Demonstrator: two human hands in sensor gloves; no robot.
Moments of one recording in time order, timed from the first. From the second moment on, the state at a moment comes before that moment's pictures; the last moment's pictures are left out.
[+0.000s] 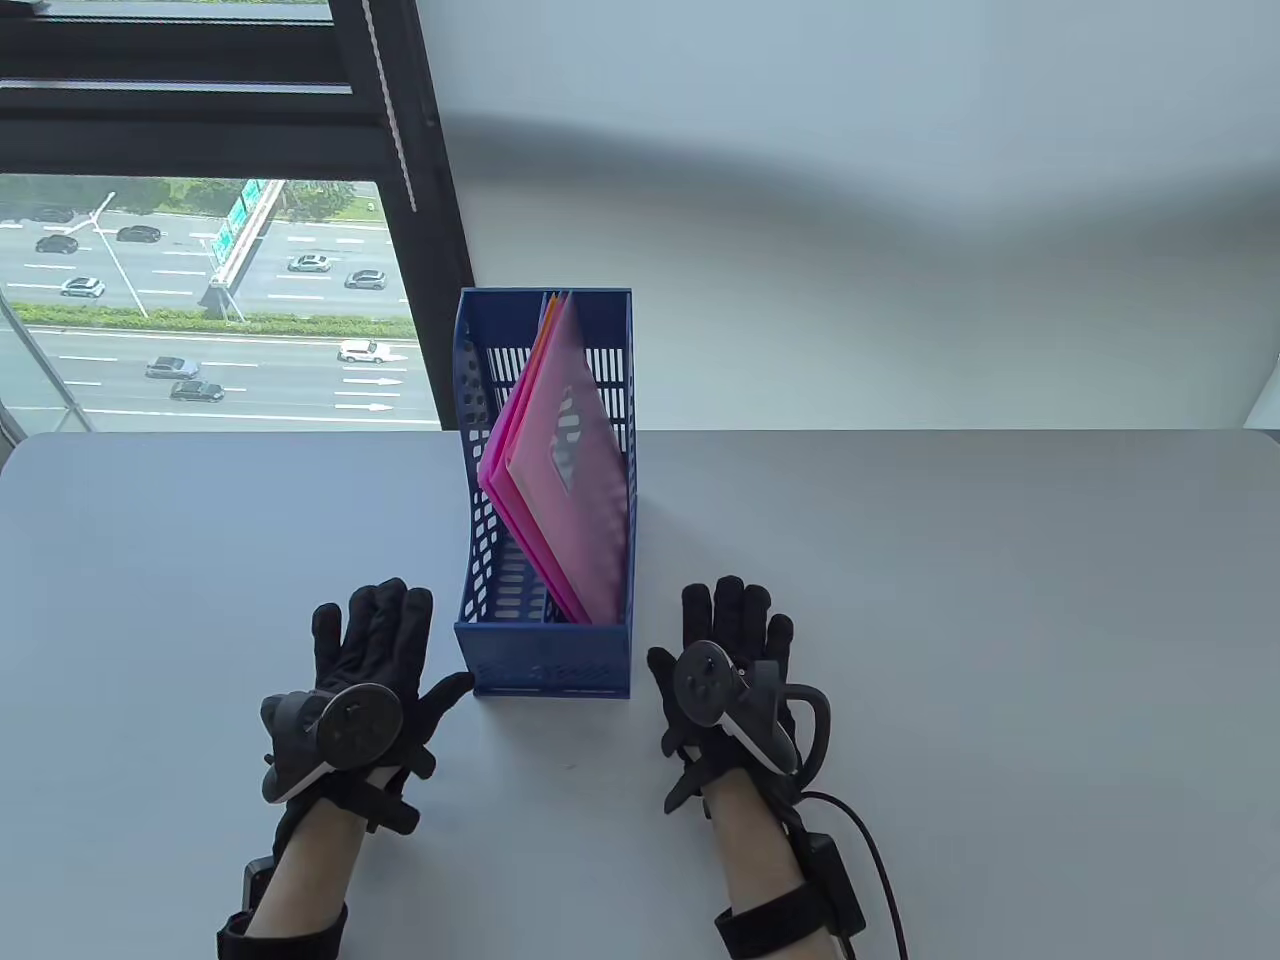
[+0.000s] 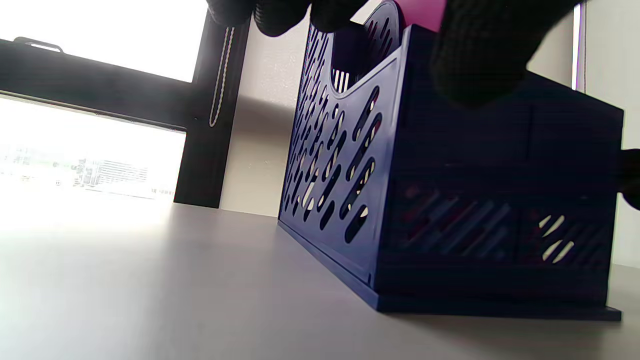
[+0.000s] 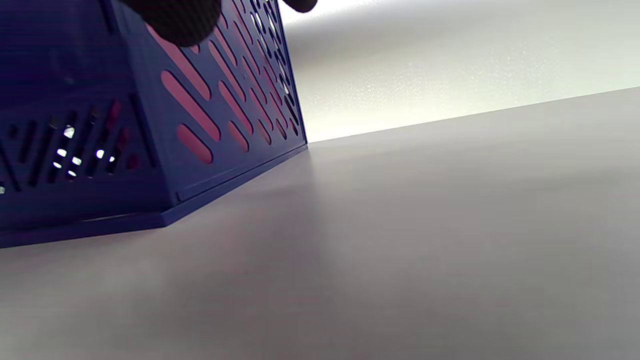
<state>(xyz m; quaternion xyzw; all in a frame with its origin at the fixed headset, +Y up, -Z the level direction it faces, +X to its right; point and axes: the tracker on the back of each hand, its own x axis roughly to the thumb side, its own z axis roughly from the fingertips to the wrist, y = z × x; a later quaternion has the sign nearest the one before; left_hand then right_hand) -0.286 -0.722 -0.351 0.15 -0.13 0.10 0.97 0.060 -0.746 -0.376 0.00 -0.05 0.99 0.12</state>
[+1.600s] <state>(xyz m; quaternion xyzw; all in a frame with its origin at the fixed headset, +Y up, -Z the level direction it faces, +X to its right) -0.284 -0.729 -0.354 0.14 -0.14 0.13 0.97 -0.024 -0.664 -0.393 -0.01 -0.21 0.97 0.12</state>
